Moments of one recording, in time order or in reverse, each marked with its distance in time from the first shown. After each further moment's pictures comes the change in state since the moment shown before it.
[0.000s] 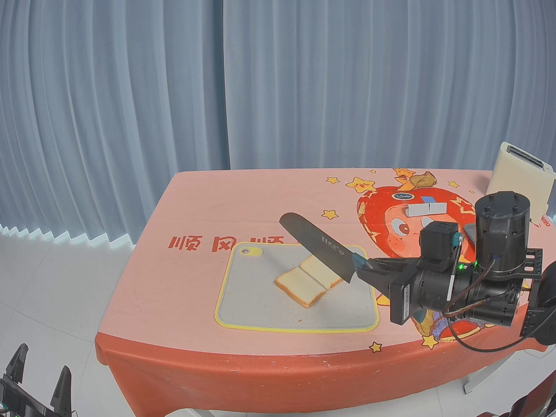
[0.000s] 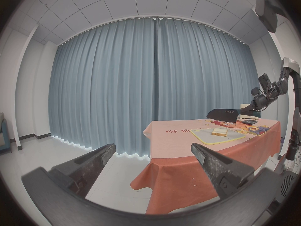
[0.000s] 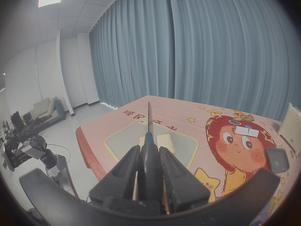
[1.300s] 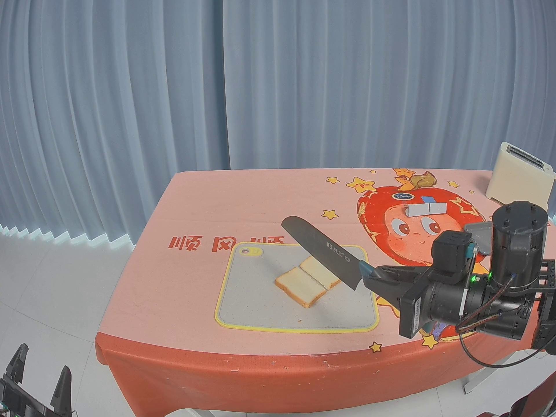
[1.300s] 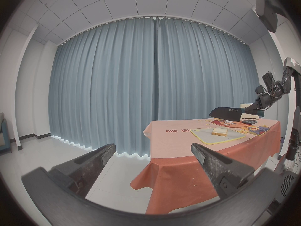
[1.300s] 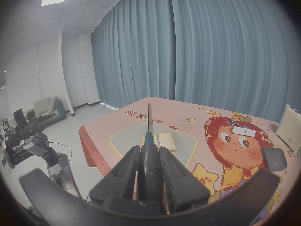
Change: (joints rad) left arm 0.000 0.004 0.000 0.000 0.000 0.000; right arm 0.051 -0.066 0.054 -0.003 -0.048 0.003
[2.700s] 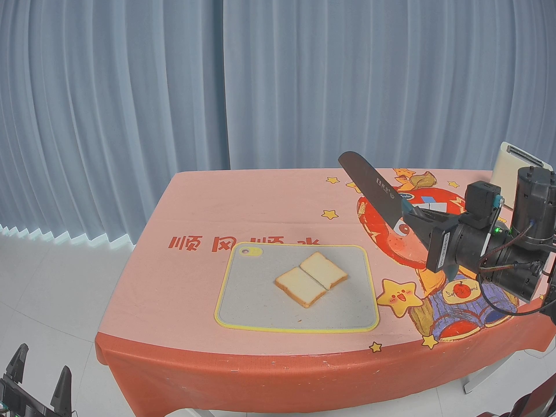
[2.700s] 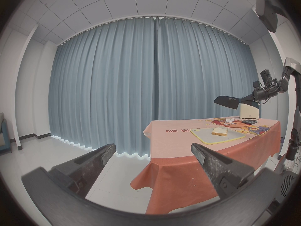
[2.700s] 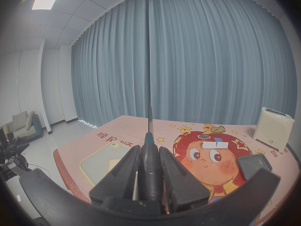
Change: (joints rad) left arm 0.000 0.001 0.000 0.000 0.000 0.000; right arm -0.183 -0.019 -0.041 -0.097 -0.070 -0.014
